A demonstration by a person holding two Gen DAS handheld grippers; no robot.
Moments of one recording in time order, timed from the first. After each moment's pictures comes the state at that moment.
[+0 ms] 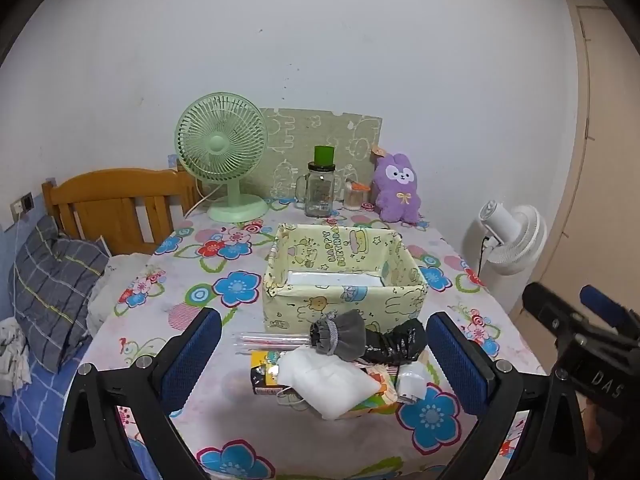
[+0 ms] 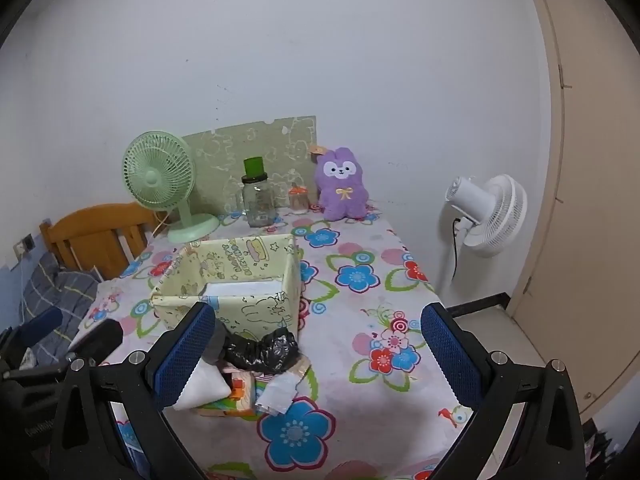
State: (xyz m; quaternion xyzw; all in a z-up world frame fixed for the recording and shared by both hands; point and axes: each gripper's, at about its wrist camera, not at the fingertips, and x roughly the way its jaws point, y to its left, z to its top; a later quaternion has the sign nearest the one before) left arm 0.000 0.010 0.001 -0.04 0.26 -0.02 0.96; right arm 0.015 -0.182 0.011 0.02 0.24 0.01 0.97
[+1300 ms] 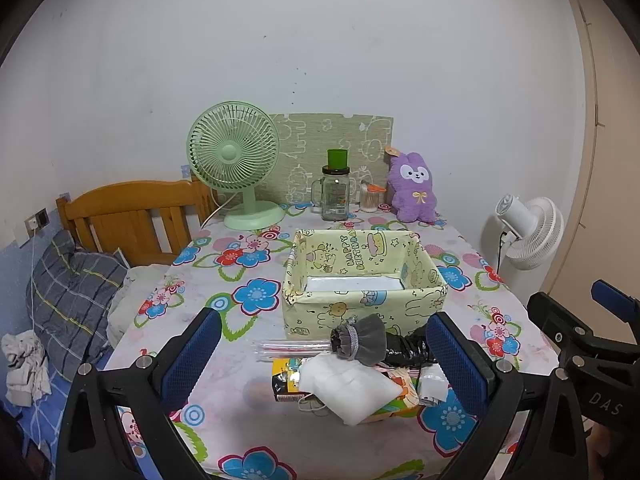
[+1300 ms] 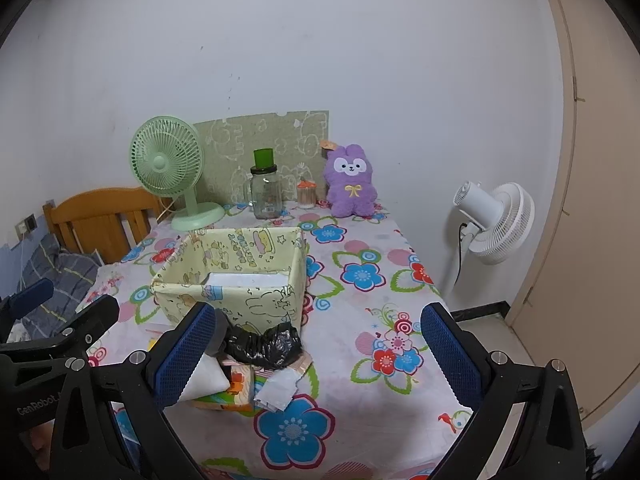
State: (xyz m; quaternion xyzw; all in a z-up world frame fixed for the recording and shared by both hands) left arm 0.003 0.007 0.002 -0.01 0.25 0.01 0.97; right arm 0.018 -0.175 0.007 0.00 0.24 0.02 0.97
